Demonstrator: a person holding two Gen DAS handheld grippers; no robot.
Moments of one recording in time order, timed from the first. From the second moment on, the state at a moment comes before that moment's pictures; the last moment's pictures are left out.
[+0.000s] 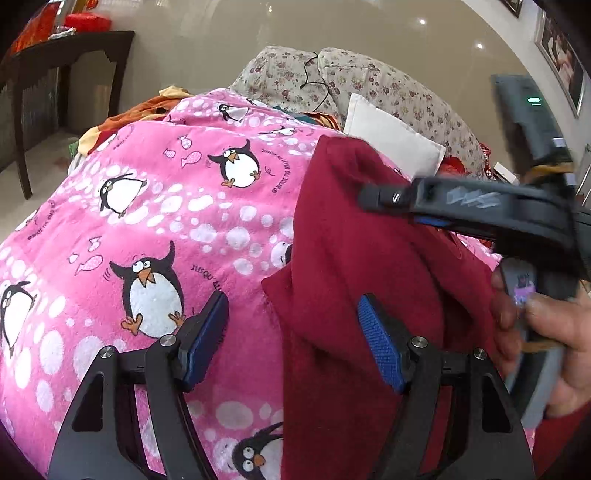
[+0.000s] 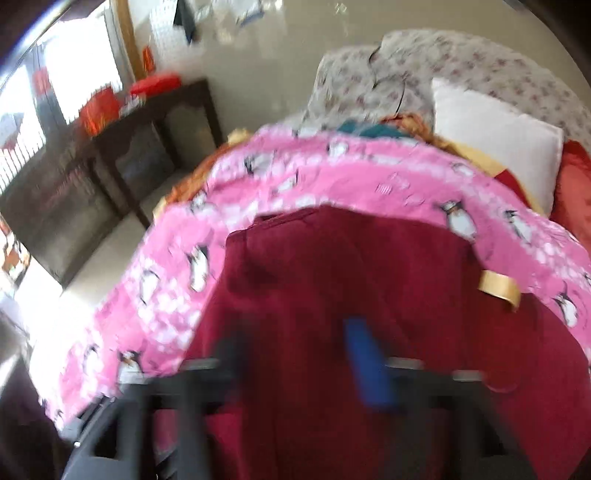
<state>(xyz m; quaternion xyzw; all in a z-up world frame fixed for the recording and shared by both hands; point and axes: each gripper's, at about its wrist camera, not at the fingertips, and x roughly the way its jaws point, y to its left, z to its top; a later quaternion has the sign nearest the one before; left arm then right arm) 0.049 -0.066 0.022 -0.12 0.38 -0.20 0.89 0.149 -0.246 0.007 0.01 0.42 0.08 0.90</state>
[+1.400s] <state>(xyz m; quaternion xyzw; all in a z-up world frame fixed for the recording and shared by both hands) 0.052 -0.028 0.030 -0.18 0.35 -0.18 0.90 0.073 -0.275 -0.004 -0.12 0.33 0.11 0.93</state>
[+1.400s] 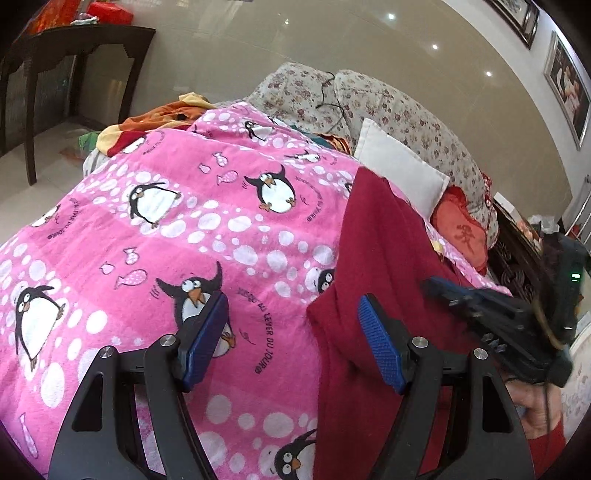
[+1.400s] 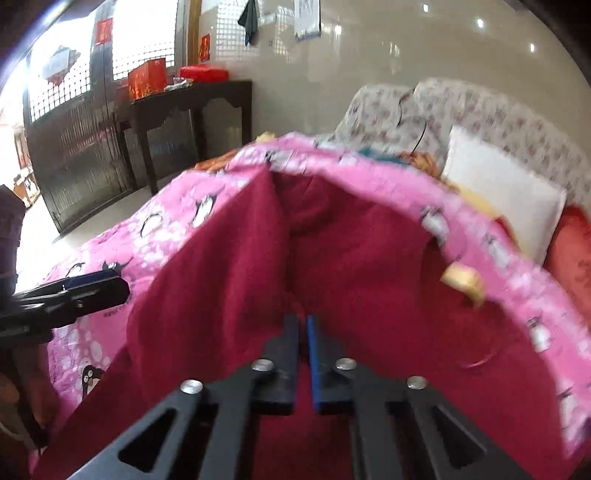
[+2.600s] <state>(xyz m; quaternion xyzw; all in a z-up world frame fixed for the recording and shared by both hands) 0.049 -0.074 0.020 -0.10 0.37 -0.22 0.90 -0.051 -0.423 -0.014 -0.13 0.40 -0.08 0.90</state>
